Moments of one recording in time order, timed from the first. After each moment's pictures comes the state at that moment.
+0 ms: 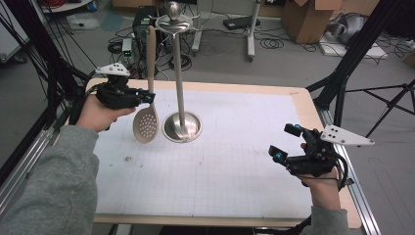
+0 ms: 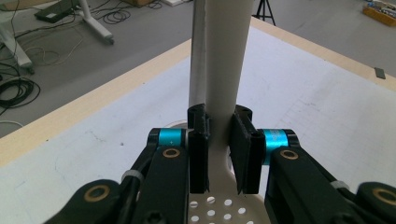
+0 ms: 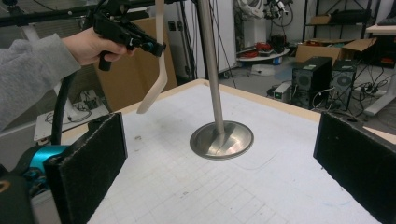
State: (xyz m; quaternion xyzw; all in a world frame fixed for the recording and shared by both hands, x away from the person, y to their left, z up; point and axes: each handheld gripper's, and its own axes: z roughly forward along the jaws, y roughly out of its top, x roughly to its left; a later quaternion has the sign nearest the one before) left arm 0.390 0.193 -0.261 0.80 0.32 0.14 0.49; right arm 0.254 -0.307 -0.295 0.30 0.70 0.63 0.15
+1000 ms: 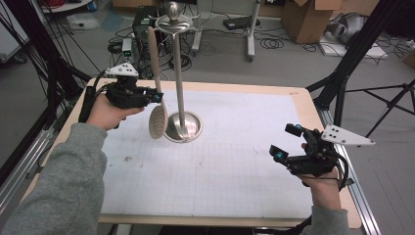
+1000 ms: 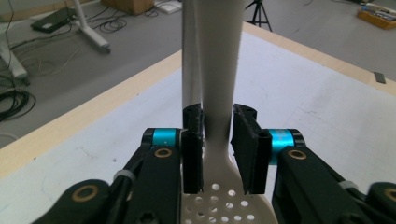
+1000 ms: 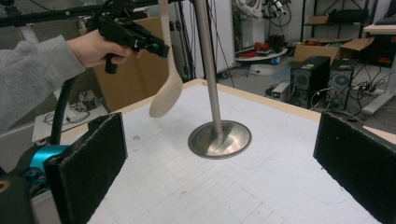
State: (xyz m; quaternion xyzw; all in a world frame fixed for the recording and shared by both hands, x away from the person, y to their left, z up) left arm 0.397 0.179 -0.266 0.80 0.29 0.15 0.50; right arm 0.255 -0.309 -0.297 0.31 0.70 0.63 0.16
